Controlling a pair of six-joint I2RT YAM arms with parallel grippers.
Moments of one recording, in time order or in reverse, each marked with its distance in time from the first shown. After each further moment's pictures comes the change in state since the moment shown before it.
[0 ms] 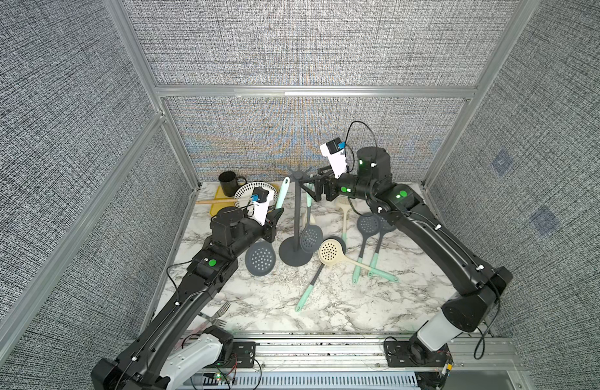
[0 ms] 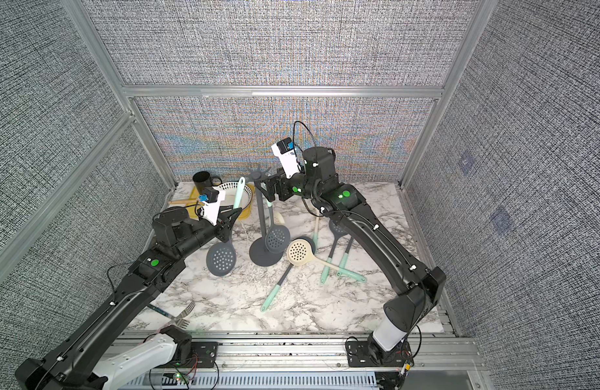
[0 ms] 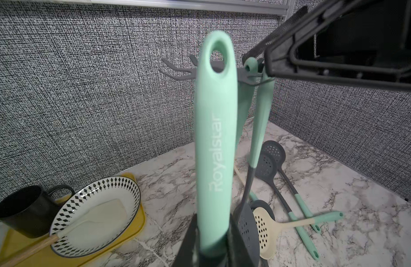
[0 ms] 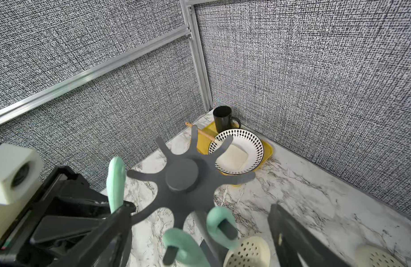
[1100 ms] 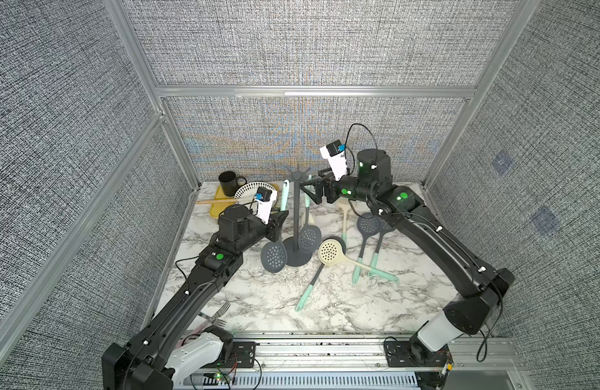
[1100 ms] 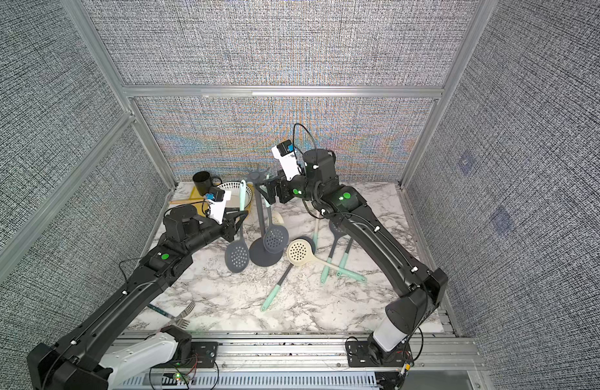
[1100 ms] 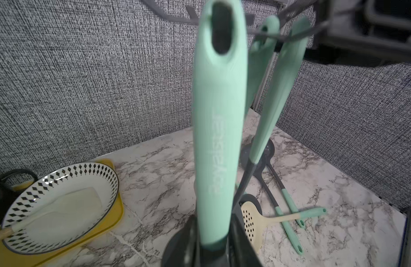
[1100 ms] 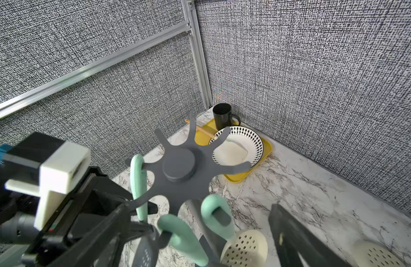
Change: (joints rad) left arm 0.020 0.071 -0.034 0.026 0.075 -0.097; right arm 0.006 -0.024 -0.026 0.001 0.003 -0.006
